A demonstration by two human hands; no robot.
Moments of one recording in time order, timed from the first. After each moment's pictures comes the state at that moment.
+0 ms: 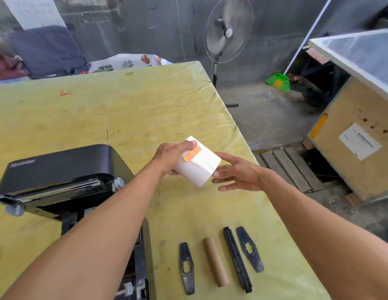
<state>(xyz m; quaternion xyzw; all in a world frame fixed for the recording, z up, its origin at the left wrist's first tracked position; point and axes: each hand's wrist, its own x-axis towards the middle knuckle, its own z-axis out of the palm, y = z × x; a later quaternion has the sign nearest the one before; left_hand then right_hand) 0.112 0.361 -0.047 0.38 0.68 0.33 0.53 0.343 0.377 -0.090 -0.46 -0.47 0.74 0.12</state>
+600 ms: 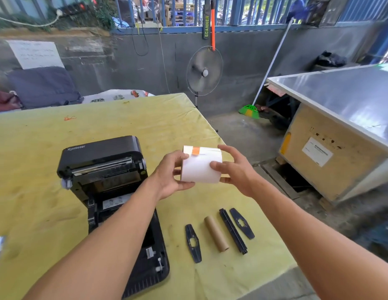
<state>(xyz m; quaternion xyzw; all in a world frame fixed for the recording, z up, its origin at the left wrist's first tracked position) 0.102 0.246 -0.010 0.30 0.52 0.41 0.69 0.311 0.245 -0.020 -0.53 -0.47 0.58 0.40</state>
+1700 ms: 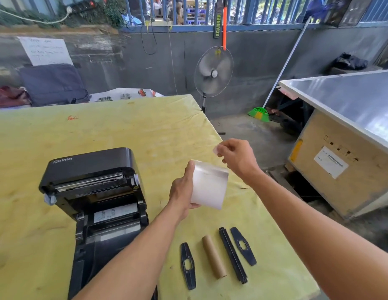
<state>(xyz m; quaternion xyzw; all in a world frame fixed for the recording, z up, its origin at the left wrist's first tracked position) 0.153 0.265 -0.052 0.28 0.62 0.44 0.58 0.309 0.317 0.009 -0.61 -0.61 0.32 0.39</state>
